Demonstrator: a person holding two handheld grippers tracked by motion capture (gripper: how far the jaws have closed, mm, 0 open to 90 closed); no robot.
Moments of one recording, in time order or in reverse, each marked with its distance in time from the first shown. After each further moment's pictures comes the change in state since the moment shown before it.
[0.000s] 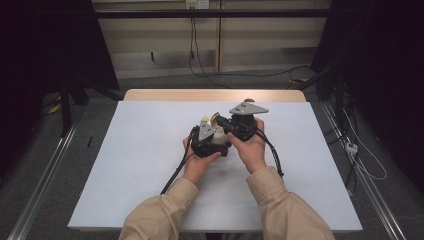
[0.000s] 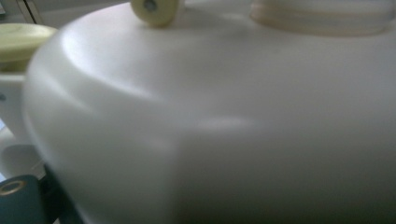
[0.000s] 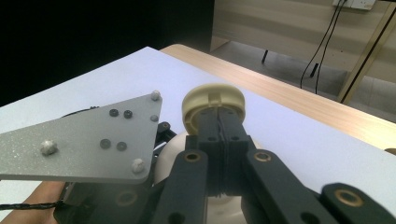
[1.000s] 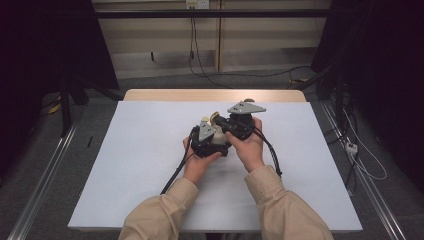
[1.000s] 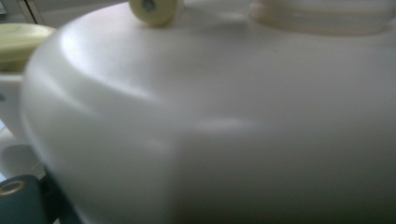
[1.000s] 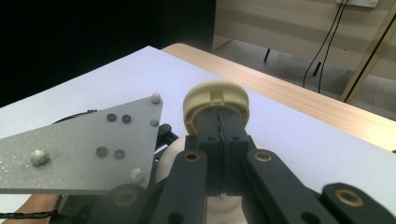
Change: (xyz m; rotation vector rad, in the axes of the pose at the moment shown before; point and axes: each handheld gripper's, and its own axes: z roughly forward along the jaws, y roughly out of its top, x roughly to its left) left arm 0.000 0.000 0.000 0.006 0.001 0.007; right arm 0.000 0.001 0.006 0.006 0.008 0.004
